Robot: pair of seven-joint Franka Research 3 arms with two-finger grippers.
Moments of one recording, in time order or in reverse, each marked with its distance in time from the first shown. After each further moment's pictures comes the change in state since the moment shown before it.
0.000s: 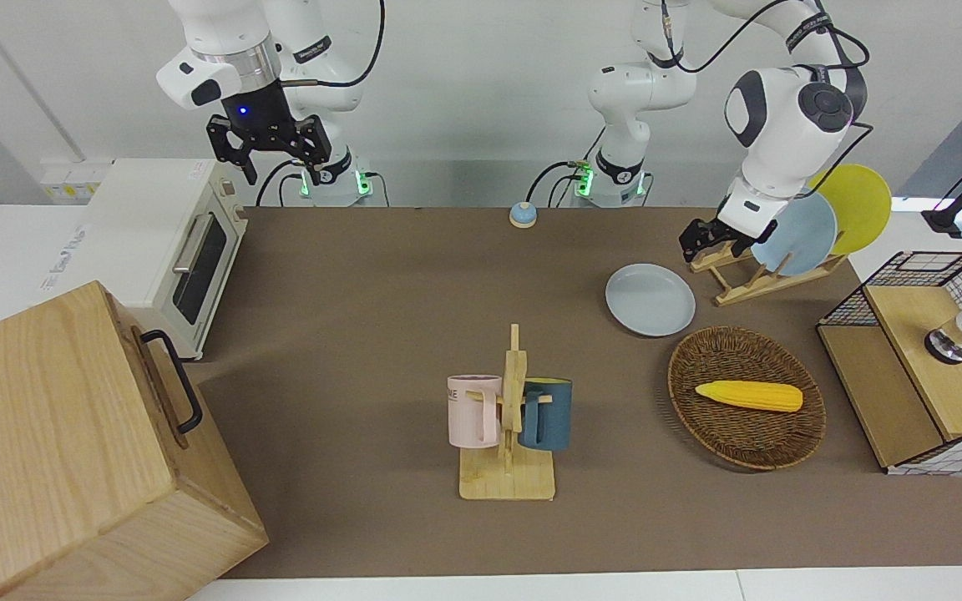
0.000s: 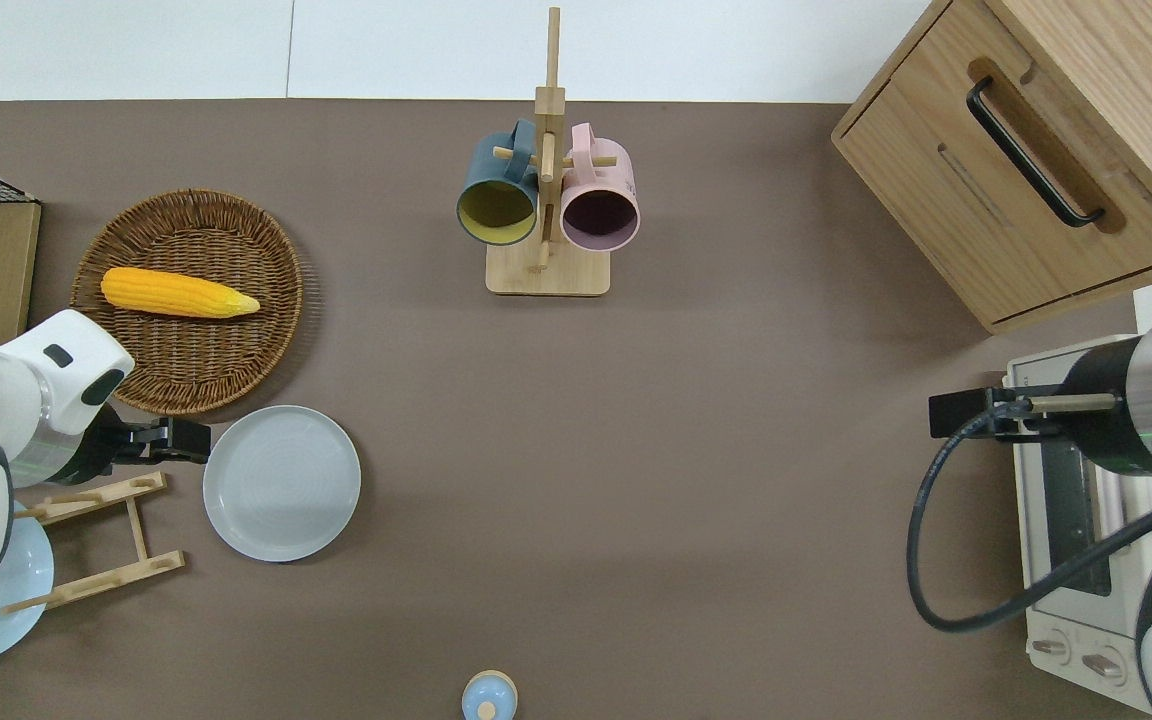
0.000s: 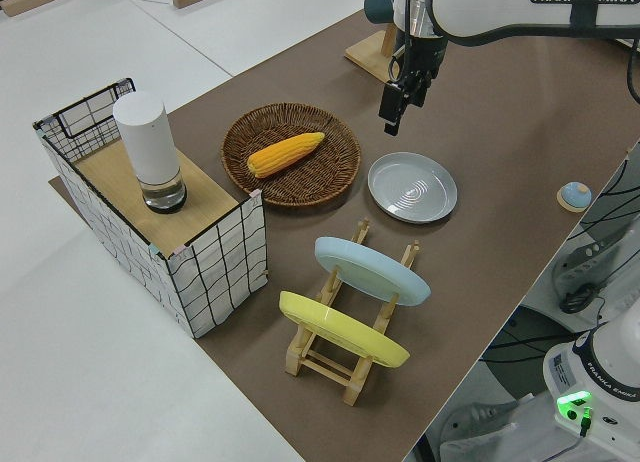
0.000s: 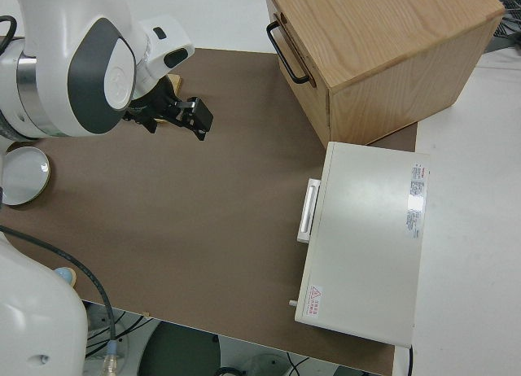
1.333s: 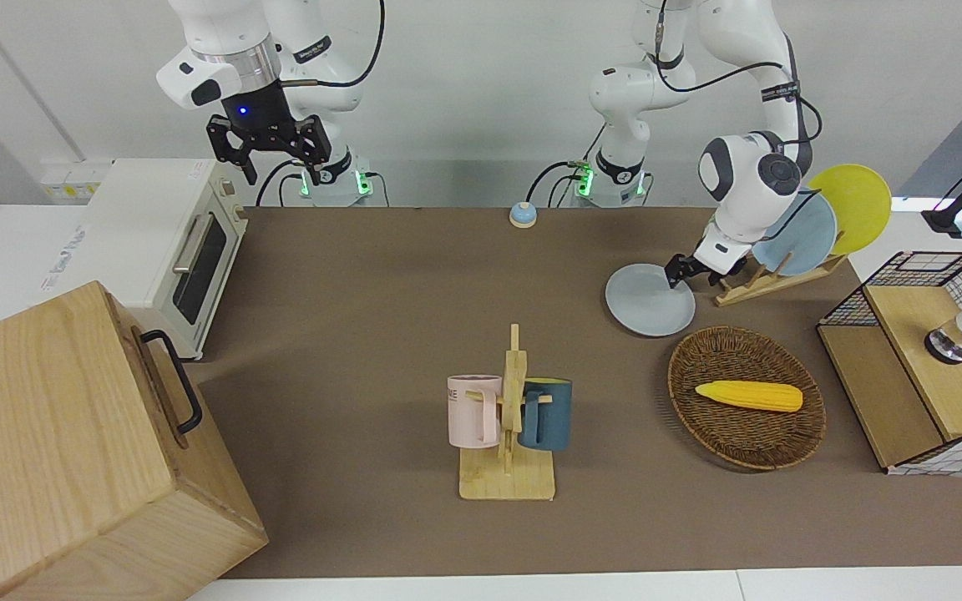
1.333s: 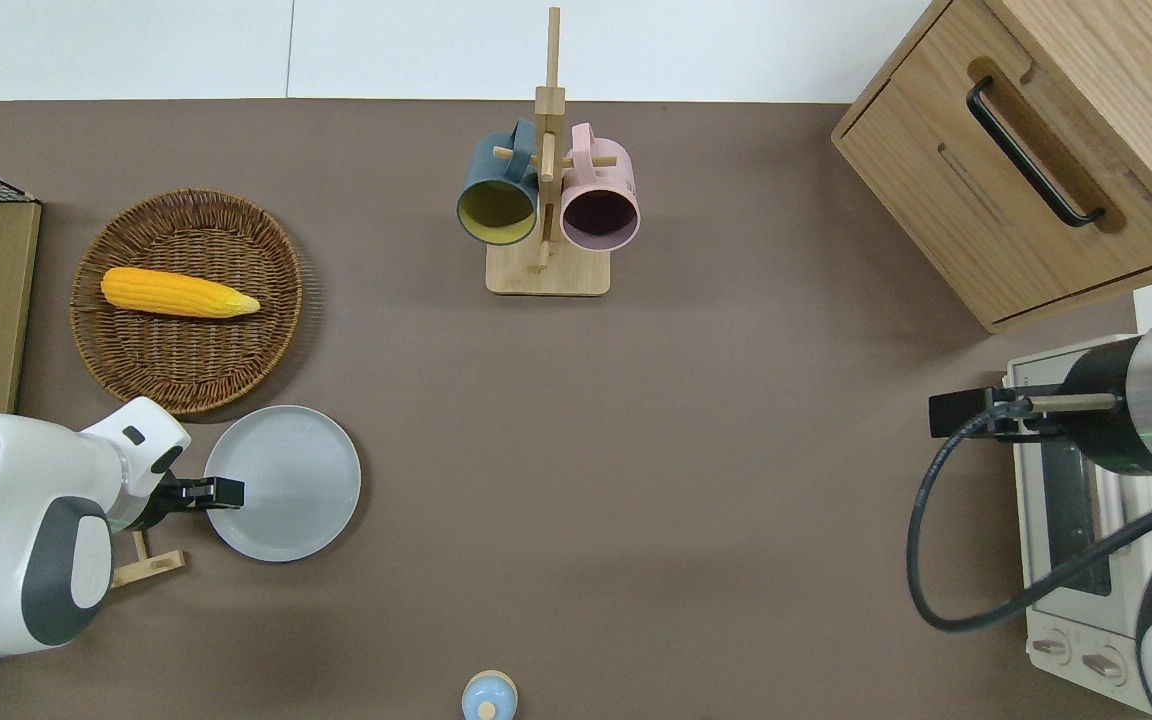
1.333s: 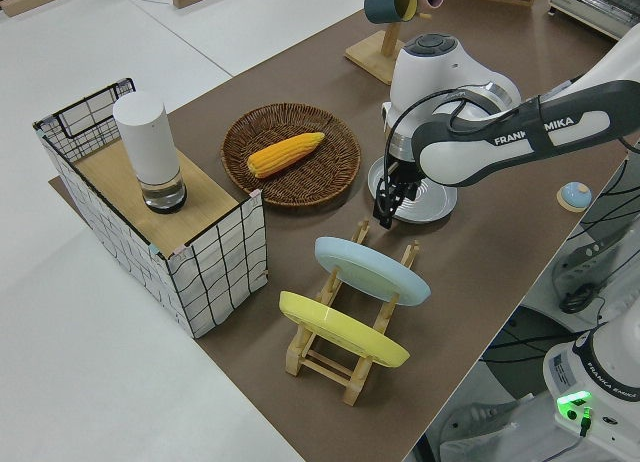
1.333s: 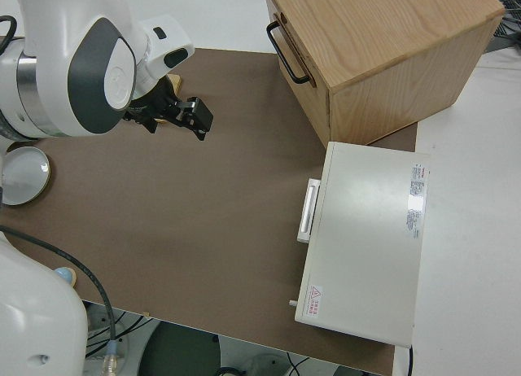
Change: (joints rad) left arm 0.078 0.066 -0.002 -0.340 0.000 0.396 0.109; right arm 0.000 0.000 0.000 0.000 0.000 0.000 0.000
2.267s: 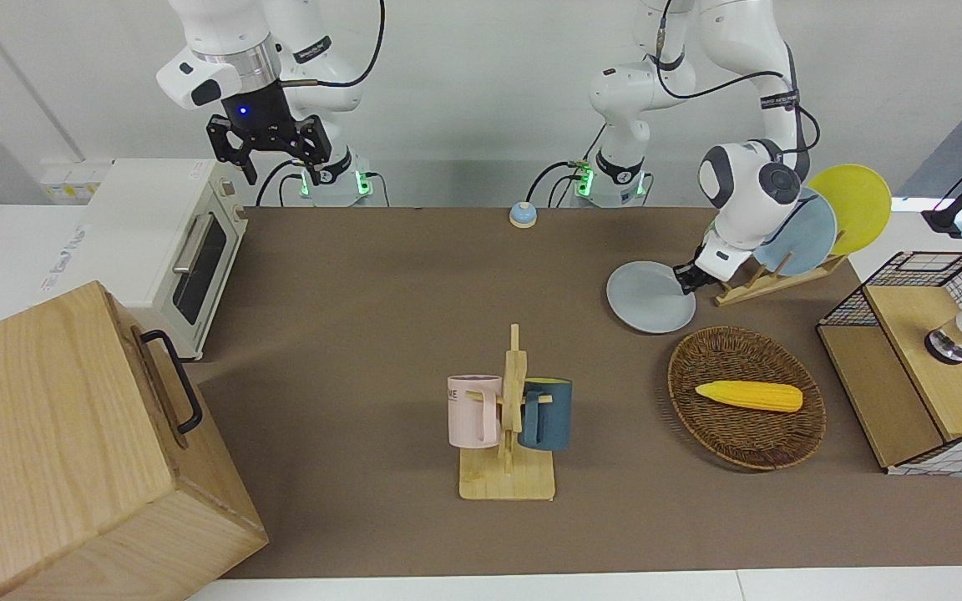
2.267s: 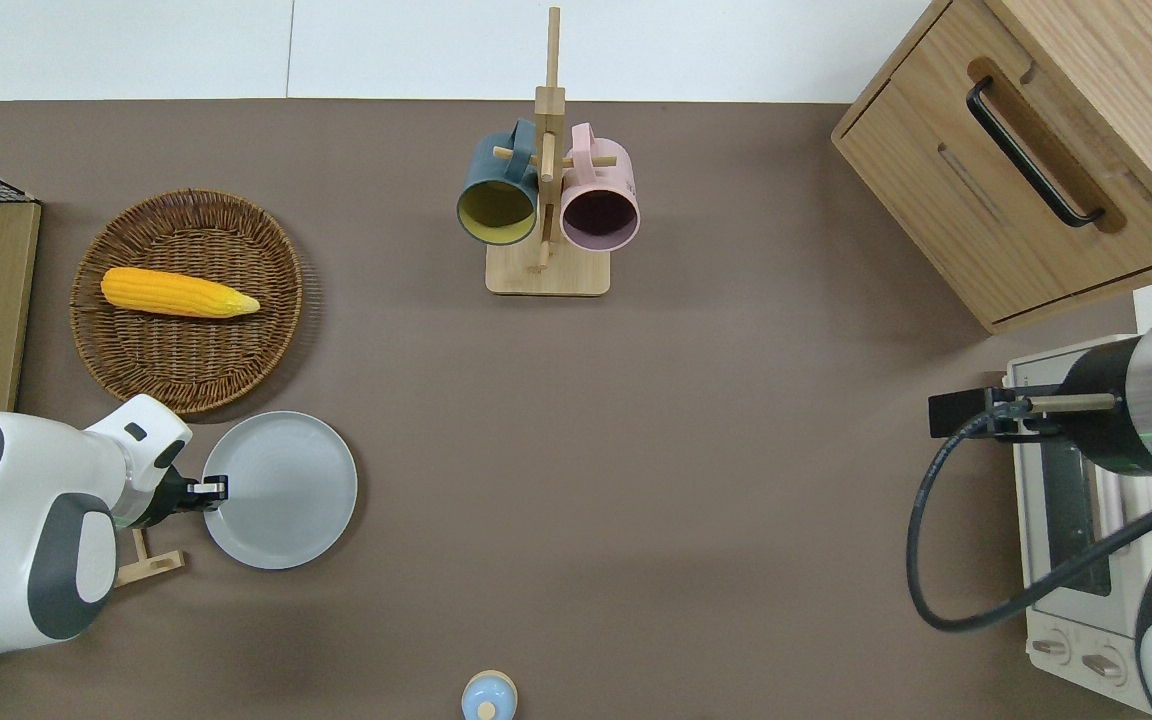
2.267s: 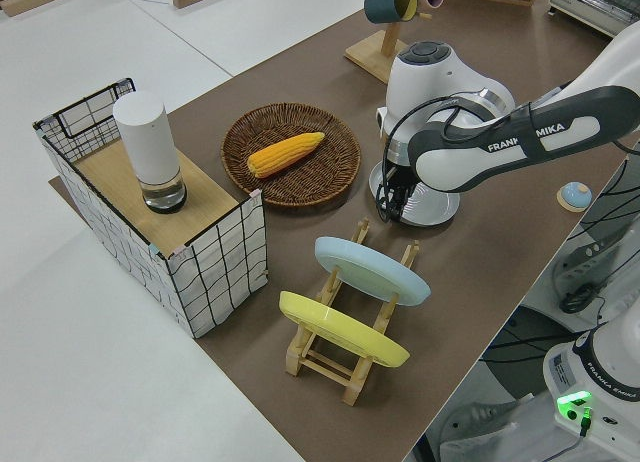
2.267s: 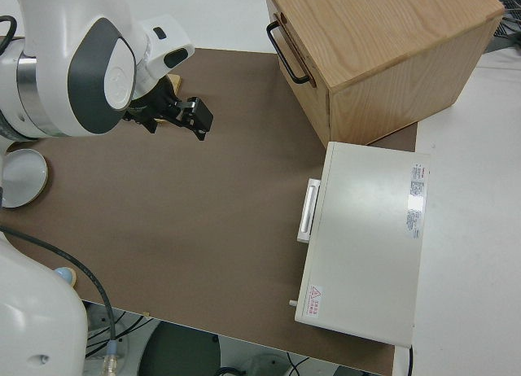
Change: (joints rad) left arm 0.007 0.018 -0.007 0.001 -0.019 0.019 -0.039; right arm 0.000 0.000 0.000 0.000 0.000 0.000 0.000
